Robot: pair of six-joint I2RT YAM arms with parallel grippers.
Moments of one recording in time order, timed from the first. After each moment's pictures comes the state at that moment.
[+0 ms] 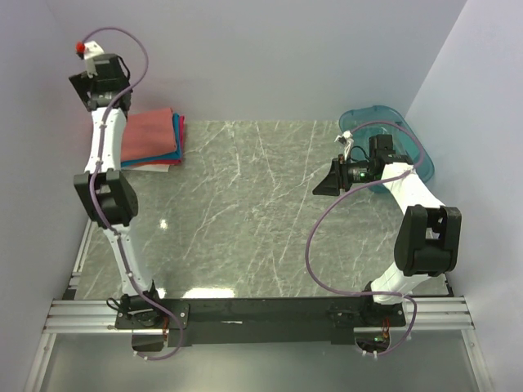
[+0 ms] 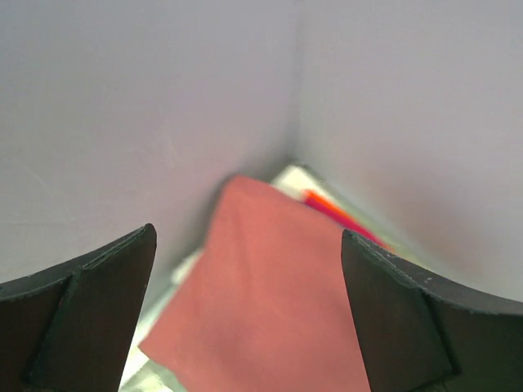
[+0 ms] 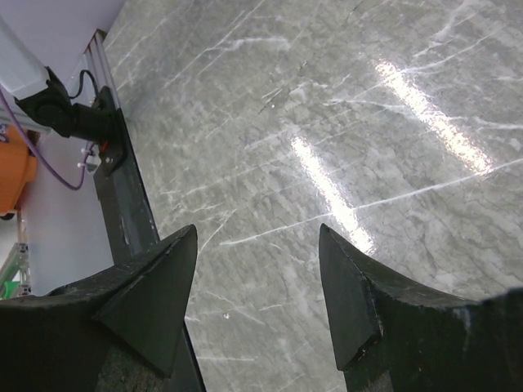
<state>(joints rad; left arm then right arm) 0.14 2.22 2.30 -0.42 -0.63 -0.16 -0.05 1.61 1.19 -0.70 -1.14 -0.37</state>
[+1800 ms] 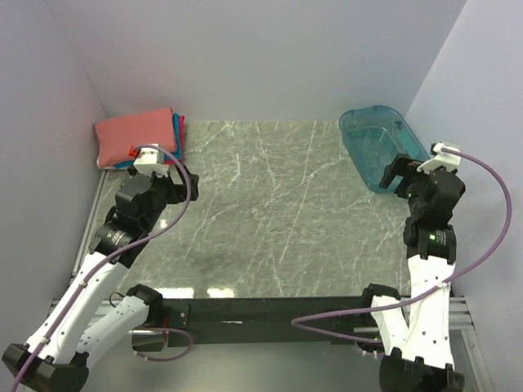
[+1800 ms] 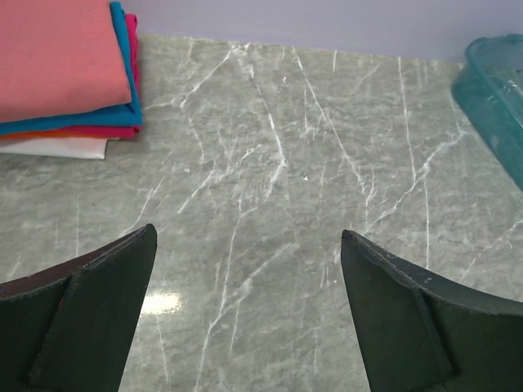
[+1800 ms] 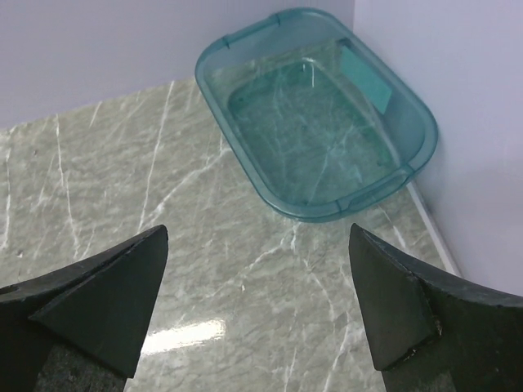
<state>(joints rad) -0.40 0.77 0.85 -0.30 -0.21 -0.29 -0.24 0.75 0.92 -0.39 -0.05 0.13</state>
